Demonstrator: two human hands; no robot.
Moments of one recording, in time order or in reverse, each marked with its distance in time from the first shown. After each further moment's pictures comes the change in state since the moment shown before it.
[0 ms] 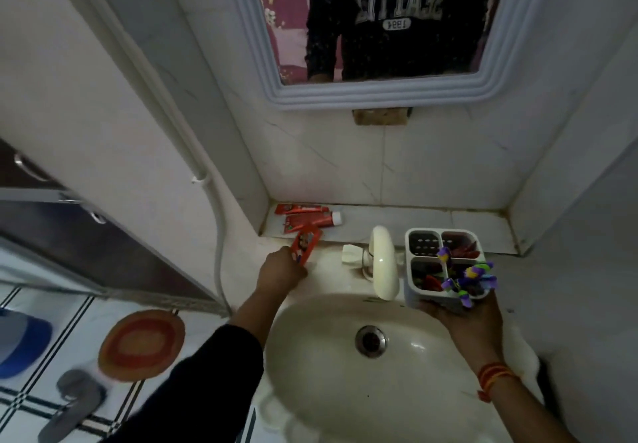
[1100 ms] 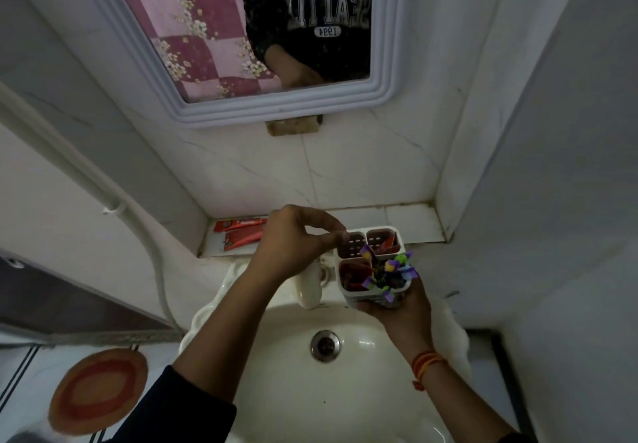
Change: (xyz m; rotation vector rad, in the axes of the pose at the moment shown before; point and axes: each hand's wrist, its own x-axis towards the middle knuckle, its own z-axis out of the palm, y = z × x) left_hand -0.116 0.167 -0.034 -0.254 -0.024 0.637; right_hand 0.013 0.027 -0.005 0.033 -0.038 0.035
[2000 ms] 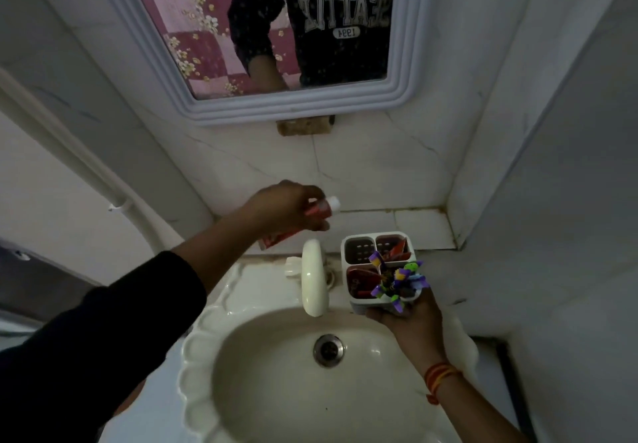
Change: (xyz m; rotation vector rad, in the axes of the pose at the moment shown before) left_hand 0.092 -0.047 -0.033 0.713 -0.316 0.112; right_hand 0.009 0.002 0.002 0.038 -0.041 -0.046
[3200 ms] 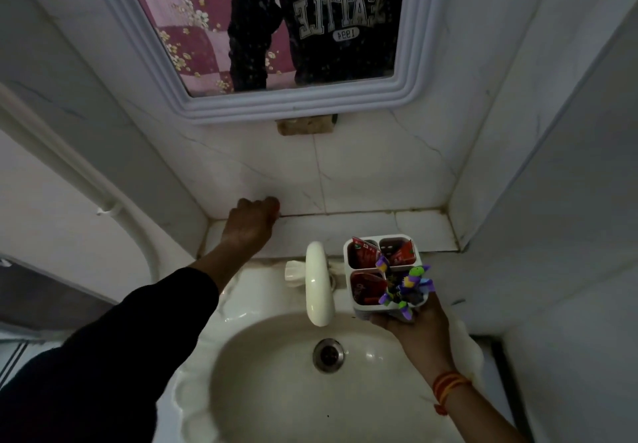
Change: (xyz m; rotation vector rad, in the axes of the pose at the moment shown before) left_hand 0.023 -0.090 0.091 -0.043 0.400 -0.250; right_hand 0.001 -0.001 -0.001 0.422 -0.112 0.049
